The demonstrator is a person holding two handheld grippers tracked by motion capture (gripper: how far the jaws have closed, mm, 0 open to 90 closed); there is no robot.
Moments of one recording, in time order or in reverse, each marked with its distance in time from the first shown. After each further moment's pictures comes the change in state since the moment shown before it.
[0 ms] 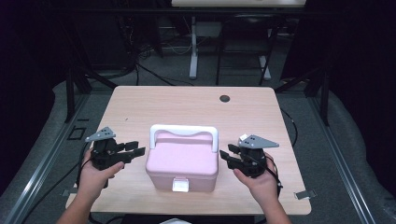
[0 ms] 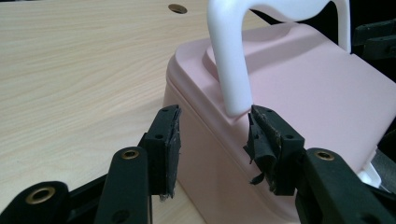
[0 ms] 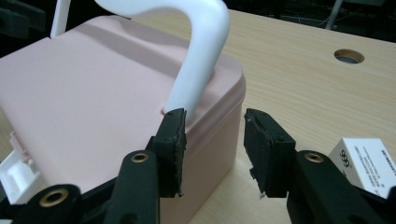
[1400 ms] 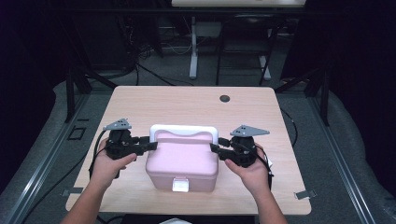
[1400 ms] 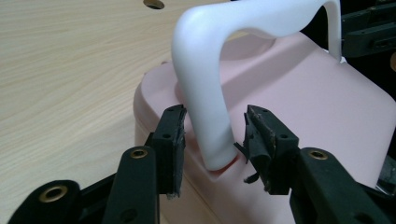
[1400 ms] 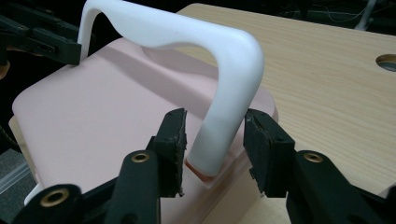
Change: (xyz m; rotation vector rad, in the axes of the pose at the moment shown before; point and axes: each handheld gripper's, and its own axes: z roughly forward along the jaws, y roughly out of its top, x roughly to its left) left arm -0.006 0.021 0.032 0.052 -0.080 0.026; right arm 0.001 0.021 0.023 0.011 0.099 0.032
